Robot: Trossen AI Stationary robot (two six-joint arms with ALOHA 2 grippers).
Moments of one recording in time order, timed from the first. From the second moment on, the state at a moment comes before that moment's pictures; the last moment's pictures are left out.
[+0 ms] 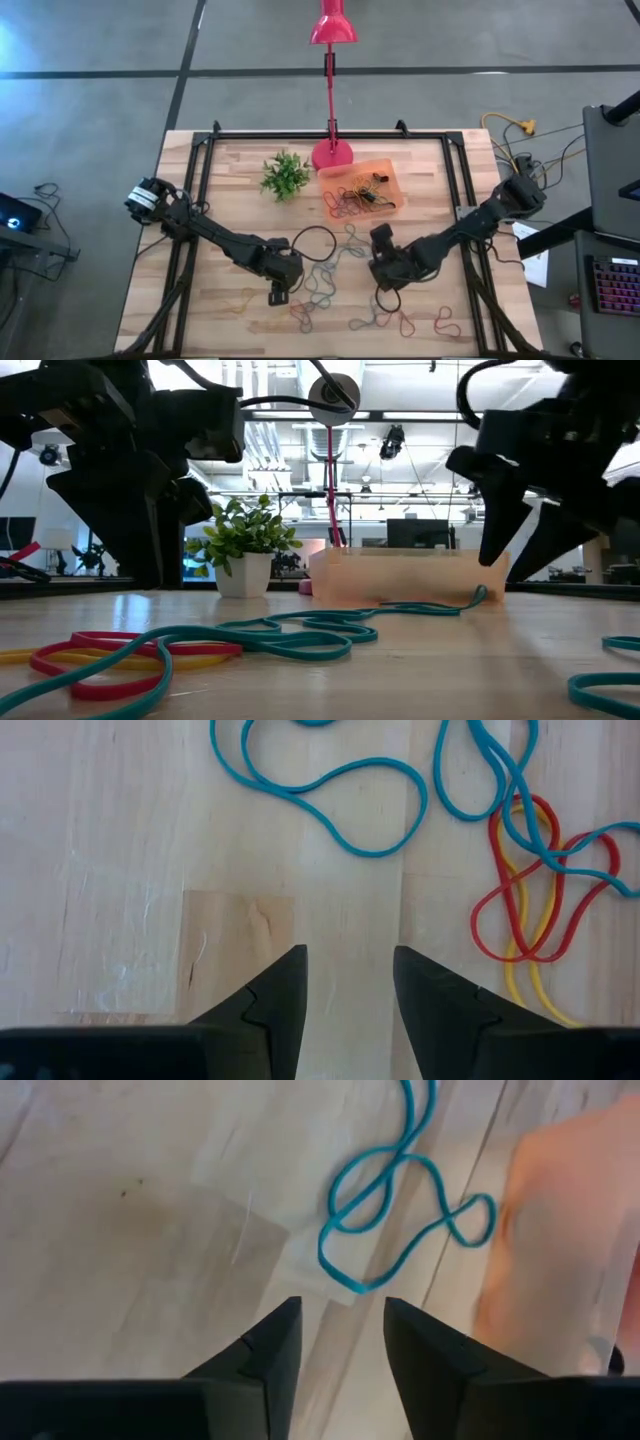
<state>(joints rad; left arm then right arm) -0.42 1.69 1.00 -0.43 -0.04 -0.51 0.50 1.66 0.91 -0.58 0.48 -0.02</state>
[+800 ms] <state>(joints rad) -0.42 1.69 1.00 -0.43 -0.07 -0.51 0.47 1.66 0.80 -0.32 0.50 -0.14</state>
